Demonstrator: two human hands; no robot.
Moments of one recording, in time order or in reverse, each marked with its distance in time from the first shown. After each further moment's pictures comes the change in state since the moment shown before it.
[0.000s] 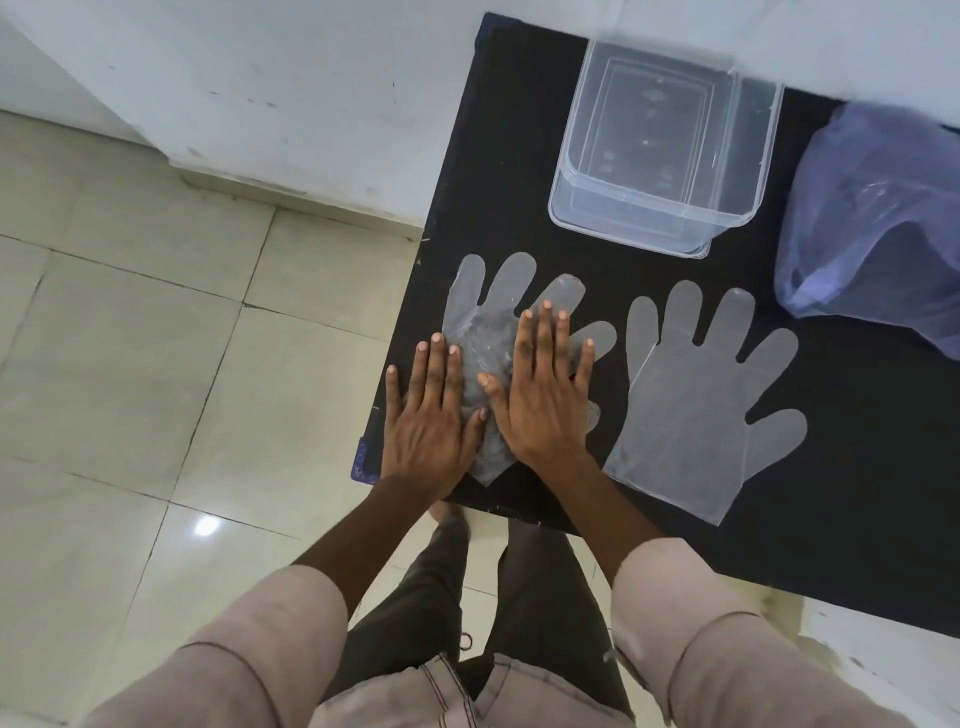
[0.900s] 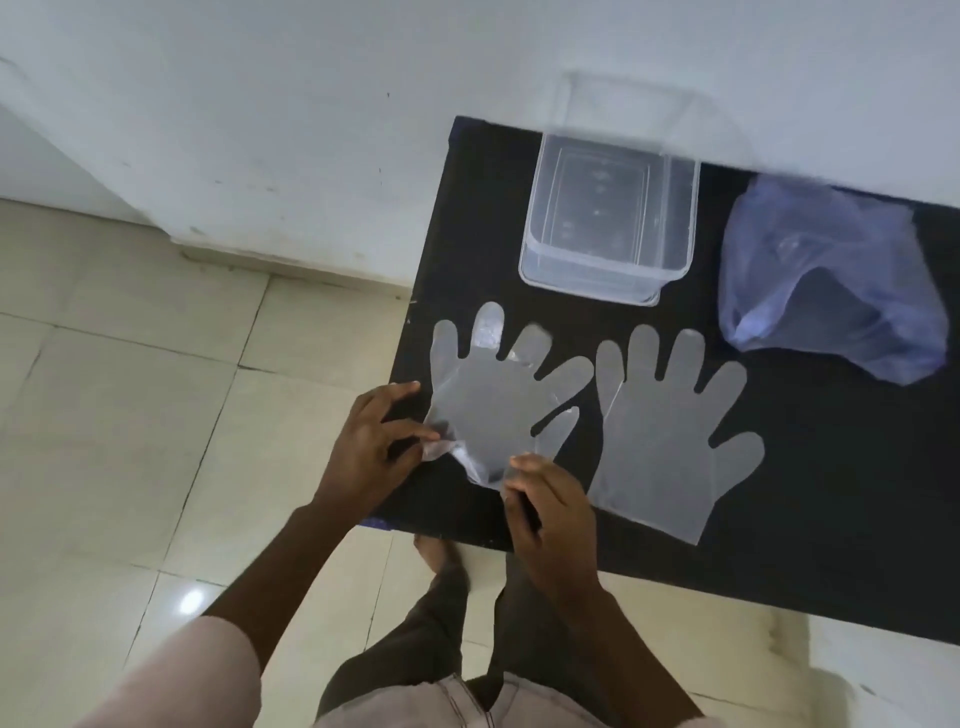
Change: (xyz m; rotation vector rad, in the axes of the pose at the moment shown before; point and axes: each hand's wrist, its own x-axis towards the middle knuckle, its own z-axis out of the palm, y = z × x) left_hand 0.009 -0.045 -0.077 -0.422 0.126 0.257; right_hand -0.093 0.011 -0.033 0.663 0.407 -0.122
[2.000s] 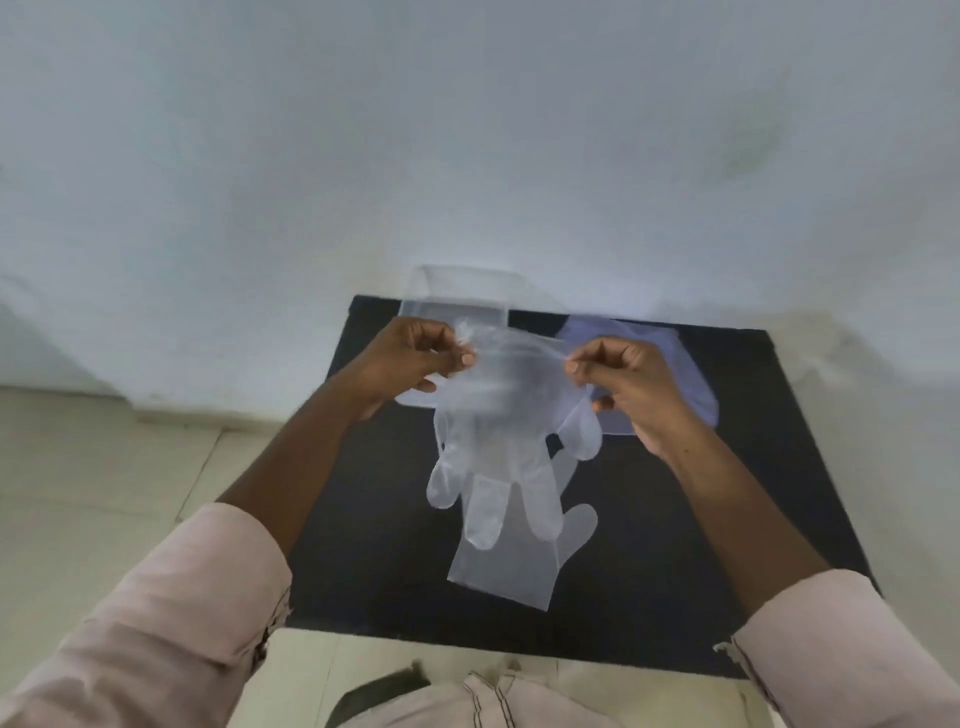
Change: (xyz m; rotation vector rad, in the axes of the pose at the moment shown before) left_hand 0.153 0.275 -0.062 -0.566 -0.237 -0.044; right_hand 0.158 0.029 -0.318 0.566 -0.067 0.358
